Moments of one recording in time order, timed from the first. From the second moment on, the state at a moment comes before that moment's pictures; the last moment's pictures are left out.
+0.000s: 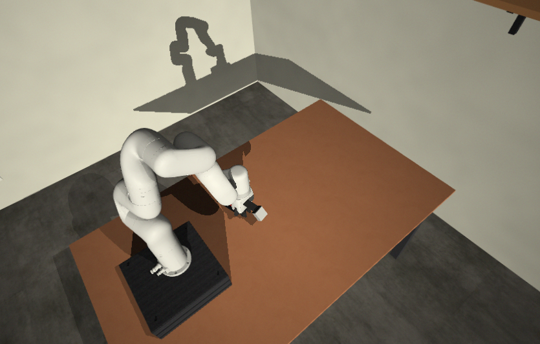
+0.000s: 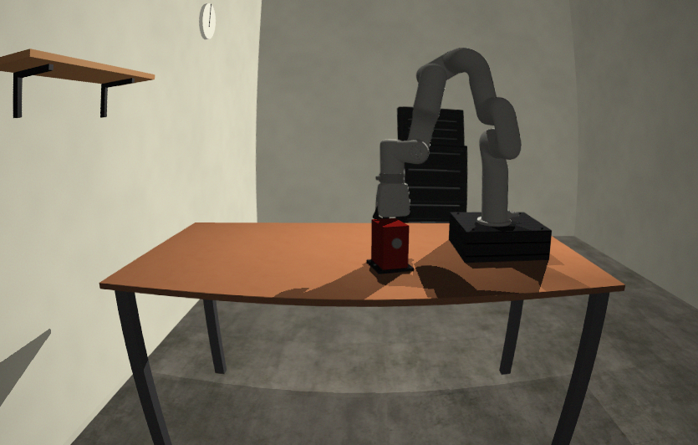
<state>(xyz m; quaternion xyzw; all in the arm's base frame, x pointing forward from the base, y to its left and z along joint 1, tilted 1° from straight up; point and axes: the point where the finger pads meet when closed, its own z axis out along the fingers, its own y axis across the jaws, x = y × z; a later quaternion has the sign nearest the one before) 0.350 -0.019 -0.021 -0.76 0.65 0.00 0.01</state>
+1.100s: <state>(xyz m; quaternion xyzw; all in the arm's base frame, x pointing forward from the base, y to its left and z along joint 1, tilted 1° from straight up) 0.351 -0.019 -0.002 -0.76 0.65 0.00 0.01</state>
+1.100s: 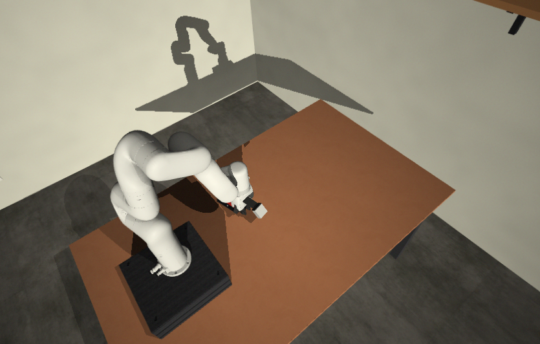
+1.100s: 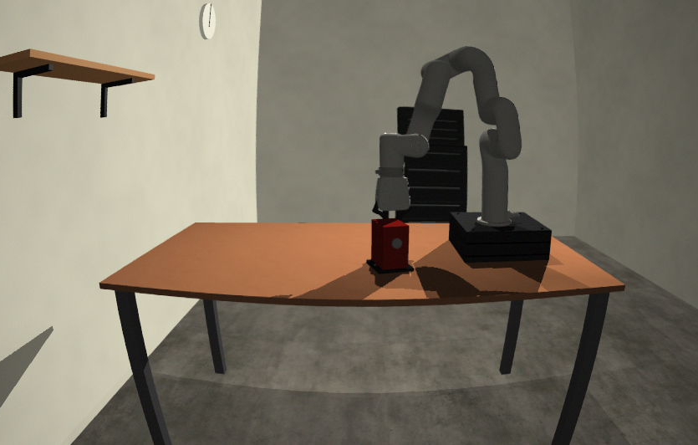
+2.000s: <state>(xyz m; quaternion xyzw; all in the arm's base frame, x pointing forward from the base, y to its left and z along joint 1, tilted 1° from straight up) 0.363 -0.017 0.020 -0.76 0.65 0.00 0.01</state>
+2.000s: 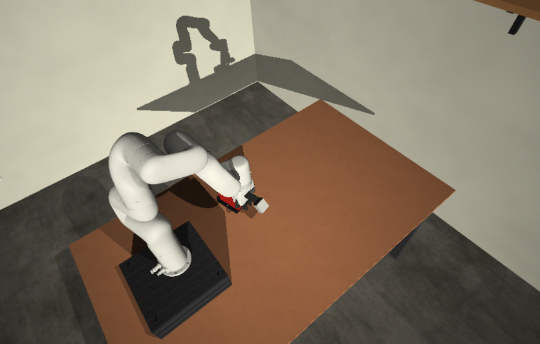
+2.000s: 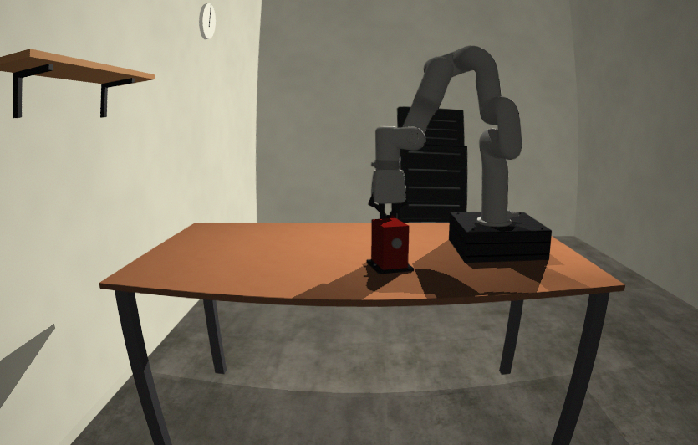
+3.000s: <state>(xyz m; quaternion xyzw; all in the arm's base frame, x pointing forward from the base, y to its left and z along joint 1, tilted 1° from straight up) 0.396 -0.012 0.035 -0.76 0.65 0.00 0.01</state>
